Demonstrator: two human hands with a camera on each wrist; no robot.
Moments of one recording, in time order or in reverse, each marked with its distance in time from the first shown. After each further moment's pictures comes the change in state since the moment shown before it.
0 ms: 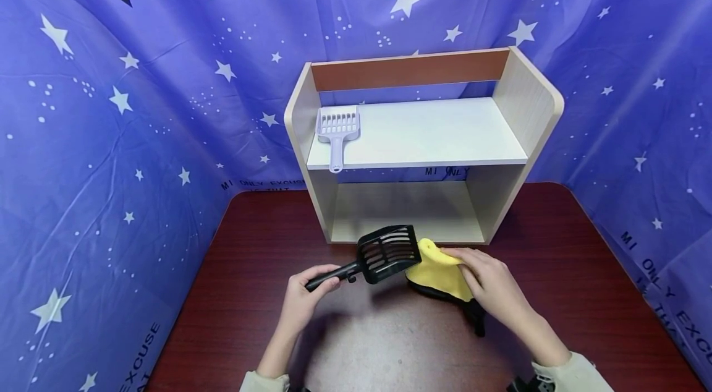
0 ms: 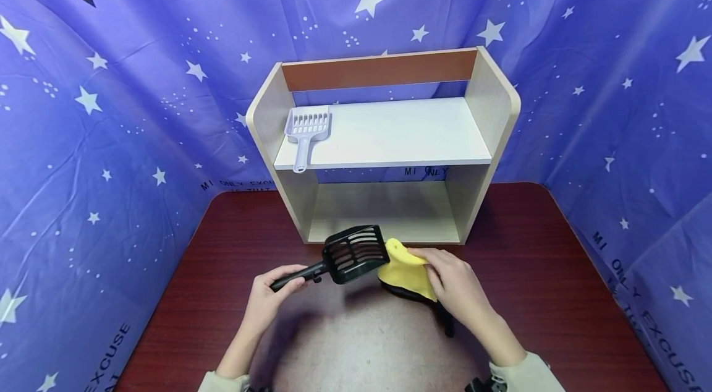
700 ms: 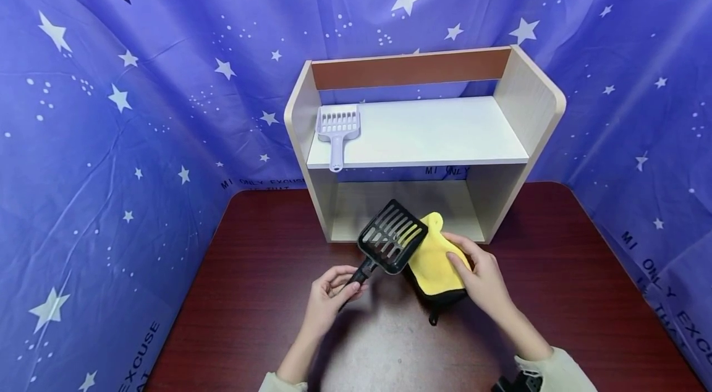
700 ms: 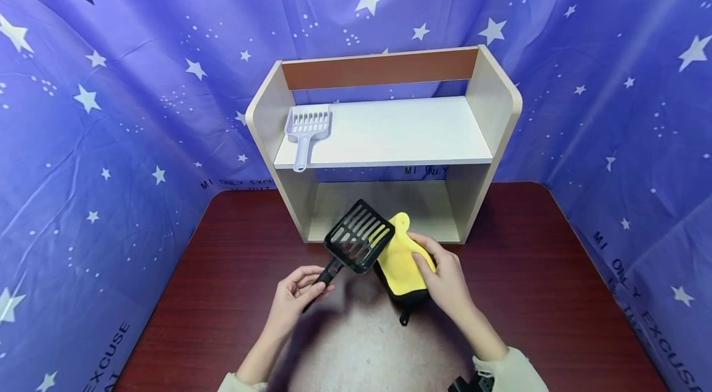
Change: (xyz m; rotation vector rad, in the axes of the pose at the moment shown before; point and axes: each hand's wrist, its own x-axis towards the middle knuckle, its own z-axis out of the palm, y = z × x) left_hand -0.004 -0.009 0.037 -0.261 -0.050 -0.098; right_hand 0.012 -0.015 0.015 0.444 0.112 0.238
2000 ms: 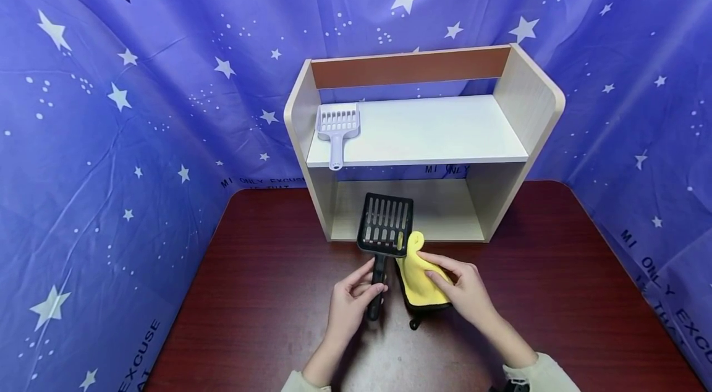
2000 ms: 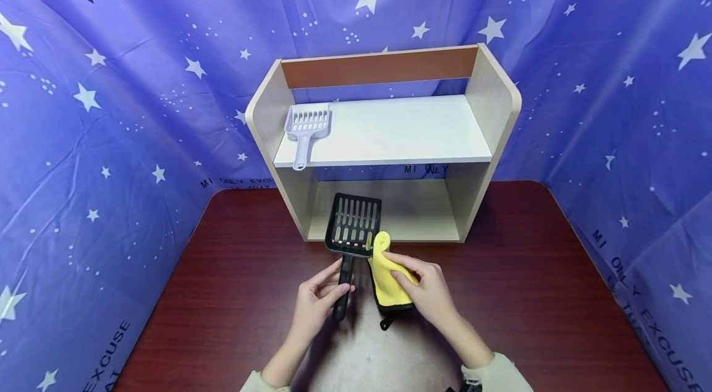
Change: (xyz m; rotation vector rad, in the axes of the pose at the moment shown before) left_hand 0.002 -0.009 0.047 0.149 0.145 -0.054; right_hand -0.017 -0.001 0.025 0.069 -0.102 -0.027
